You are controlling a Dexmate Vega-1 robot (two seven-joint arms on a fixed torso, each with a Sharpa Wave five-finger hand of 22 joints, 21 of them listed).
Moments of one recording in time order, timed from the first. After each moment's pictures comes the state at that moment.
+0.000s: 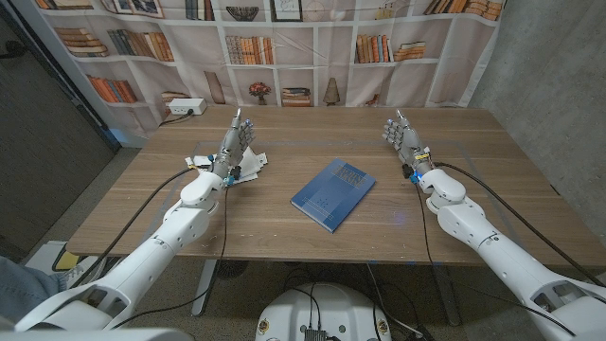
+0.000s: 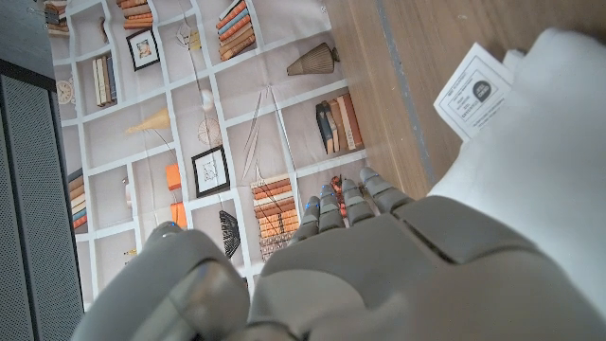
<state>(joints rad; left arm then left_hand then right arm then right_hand) 0.86 0.53 0.35 -1.32 -0.64 -0.29 -0.01 0.31 -0.05 -0.02 0.14 0.28 -0.01 0.08 0.19 0.18 0.05 0.05 0.20 0.20 0.02 0.05 0.19 0.18 0.05 0.02 0.19 0.18 -0.84 -0.51 -0.39 -1.32 0.64 0.25 0.02 0.28 -0.10 0.18 -0.05 0.21 0.07 0.07 0.19 0.18 0.12 0.10 0.20 0.18 0.04 0.04 0.19 0.18 0.04 -0.03 0.44 0.17</state>
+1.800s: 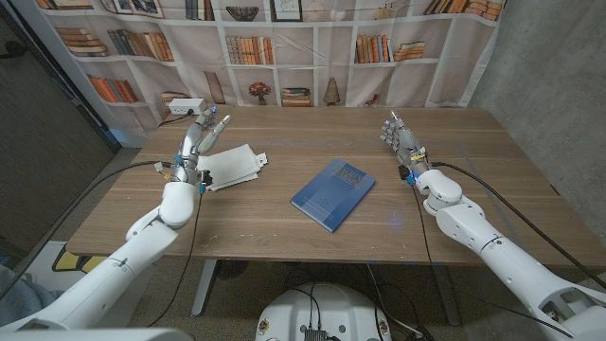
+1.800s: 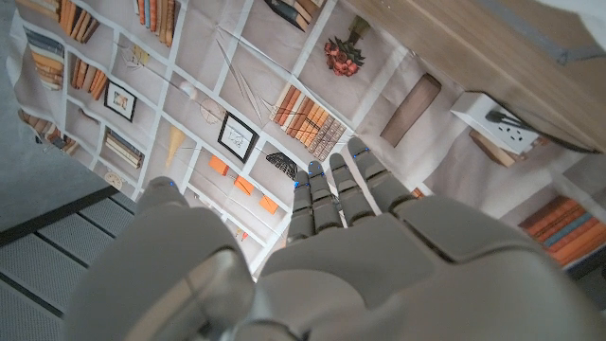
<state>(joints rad) 1.03 0.68 0.26 -1.49 0.08 -0.28 0.57 0.52 -0.04 -0.01 0.03 0.32 0.23 0.01 0.25 0.19 0.29 -0.02 0.24 0.19 0.27 -0.03 0.22 0.18 0.29 0.00 0.25 0.18 -0.88 -0.54 -0.40 -1.44 0.59 0.20 -0.08 0.29 -0.09 0.18 -0.06 0.21 0.08 0.07 0.19 0.18 0.14 0.11 0.21 0.18 0.05 0.06 0.19 0.18 0.06 -0.03 0.42 0.17</state>
